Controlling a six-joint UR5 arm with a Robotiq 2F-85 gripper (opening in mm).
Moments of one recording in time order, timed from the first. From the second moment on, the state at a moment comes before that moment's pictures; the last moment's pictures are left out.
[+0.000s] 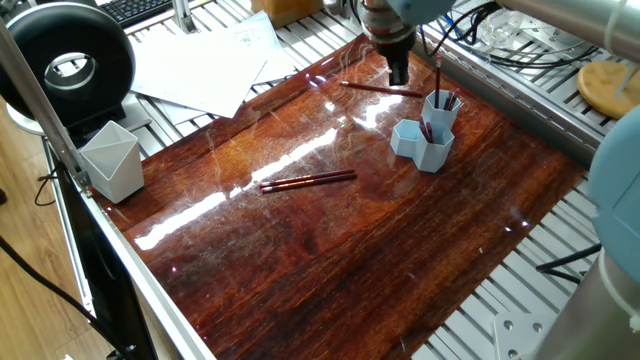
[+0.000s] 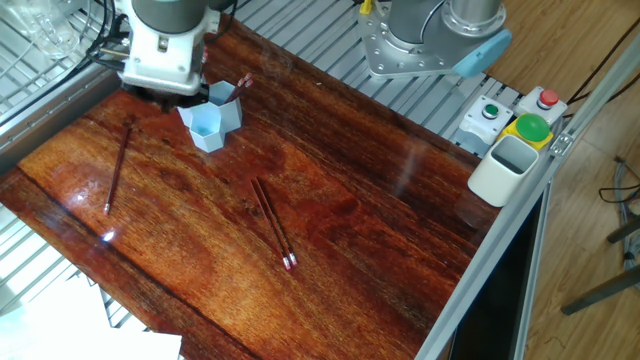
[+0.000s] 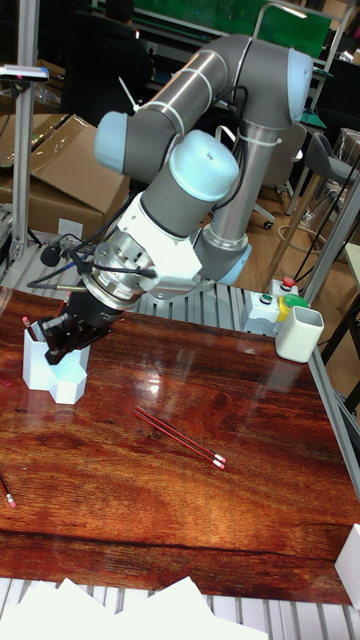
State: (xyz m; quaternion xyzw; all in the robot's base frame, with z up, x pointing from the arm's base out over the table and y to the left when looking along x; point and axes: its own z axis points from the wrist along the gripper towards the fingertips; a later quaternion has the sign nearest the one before) arm 0.531 -0.171 0.119 0.30 -0.93 0.18 0.08
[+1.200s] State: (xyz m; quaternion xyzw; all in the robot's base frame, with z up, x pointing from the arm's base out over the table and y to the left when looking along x) arm 0.557 -0.216 0.090 0.38 -0.91 0.13 0.07
